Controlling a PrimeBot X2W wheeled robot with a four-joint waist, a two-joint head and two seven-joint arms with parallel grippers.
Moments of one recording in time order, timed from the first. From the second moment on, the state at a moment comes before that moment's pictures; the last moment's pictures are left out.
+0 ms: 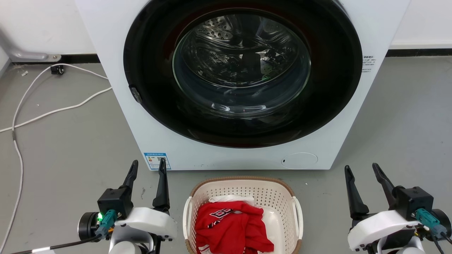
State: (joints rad) left arm -0.11 0.05 -0.09 0.24 -0.21 0.00 -0.24; right arm -0.02 -0.05 -0.01 0.11 0.08 0.13 -0.11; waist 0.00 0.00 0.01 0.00
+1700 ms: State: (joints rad) left arm -0.17 0.05 -0.10 0.30 -0.15 0.02 -0.26; right arm -0.05 -0.05 -0.01 0.15 0.01 0.13 -0.12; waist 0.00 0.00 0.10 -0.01
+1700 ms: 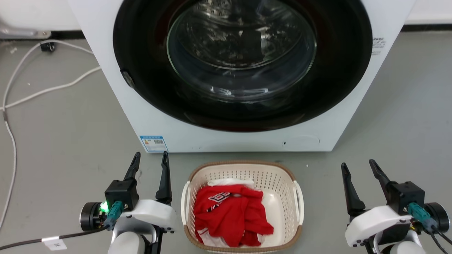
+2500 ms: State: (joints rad) left arm -0.44 0.05 -0.04 0.70 -0.22 -0.02 -0.26; right arm -0.39 -0.05 0.08 0.57 0.10 0.13 -0.11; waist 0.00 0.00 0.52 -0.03
